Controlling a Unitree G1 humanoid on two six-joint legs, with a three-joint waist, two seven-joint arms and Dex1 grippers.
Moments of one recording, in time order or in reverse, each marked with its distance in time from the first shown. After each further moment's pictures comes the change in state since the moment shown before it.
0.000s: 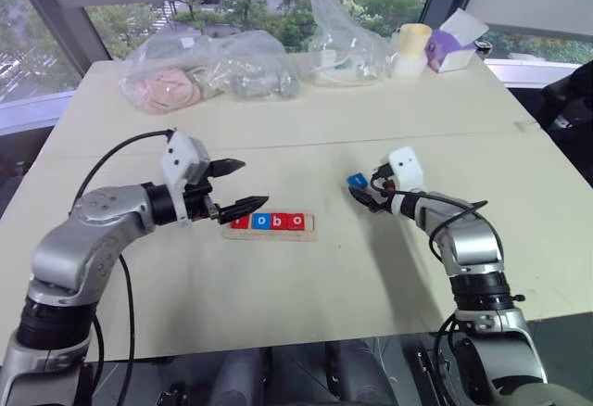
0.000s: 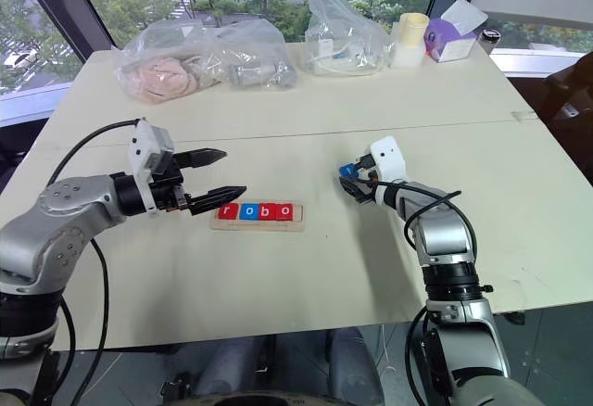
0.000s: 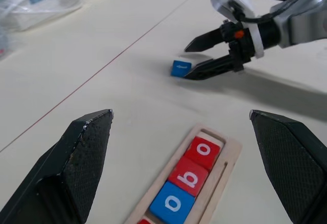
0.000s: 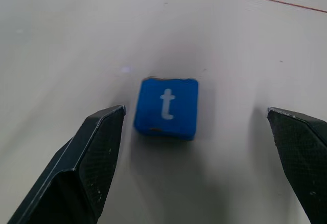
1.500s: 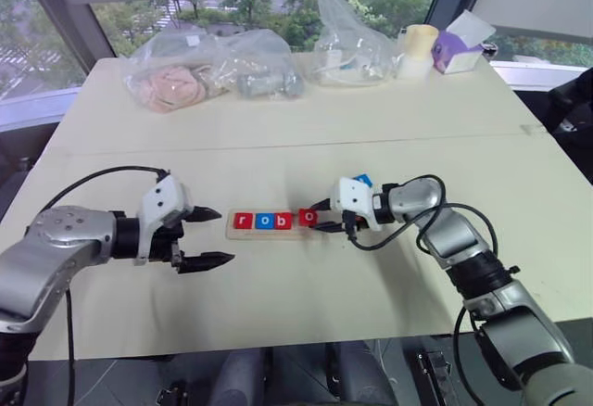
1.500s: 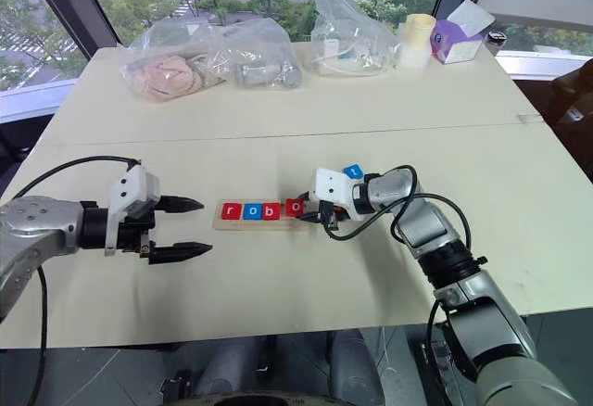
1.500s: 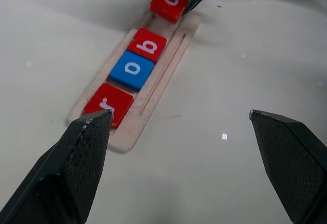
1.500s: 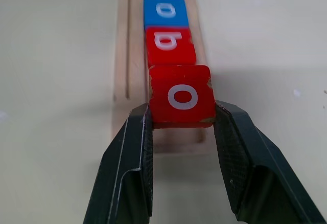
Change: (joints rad) left arm 0.201 0.280 0.037 -0.092 0.003 0.049 -0.204; right arm -0.125 -0.200 0.412 0.132 -0.067 -0.607 0.697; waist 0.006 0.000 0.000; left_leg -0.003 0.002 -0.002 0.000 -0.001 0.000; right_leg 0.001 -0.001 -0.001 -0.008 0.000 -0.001
